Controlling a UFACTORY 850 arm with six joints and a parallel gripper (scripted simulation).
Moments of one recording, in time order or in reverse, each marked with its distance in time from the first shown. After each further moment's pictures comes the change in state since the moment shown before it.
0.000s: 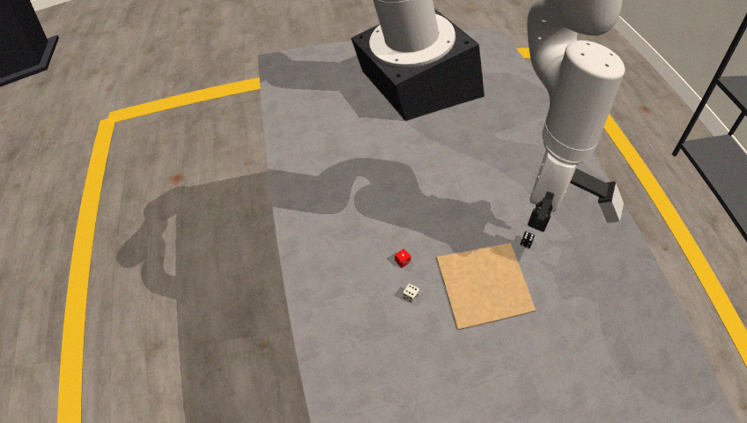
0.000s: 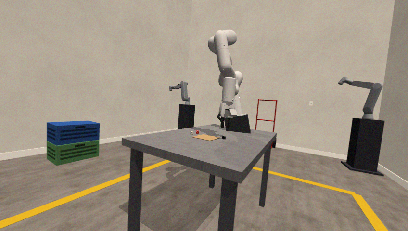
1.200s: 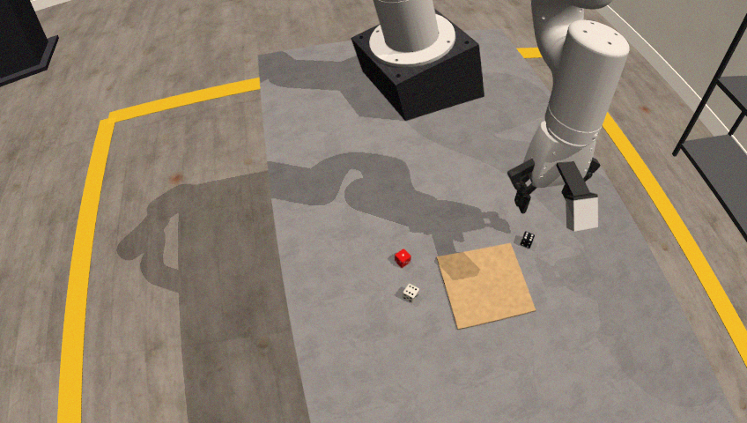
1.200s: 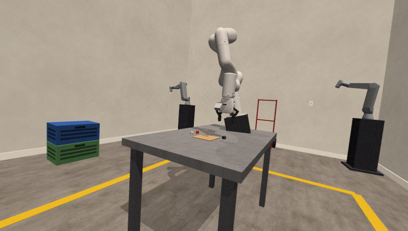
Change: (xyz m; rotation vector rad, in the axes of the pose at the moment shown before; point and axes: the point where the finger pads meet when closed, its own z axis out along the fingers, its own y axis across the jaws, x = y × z) arm -0.002 0.002 -0.031 -0.012 0.010 0.895
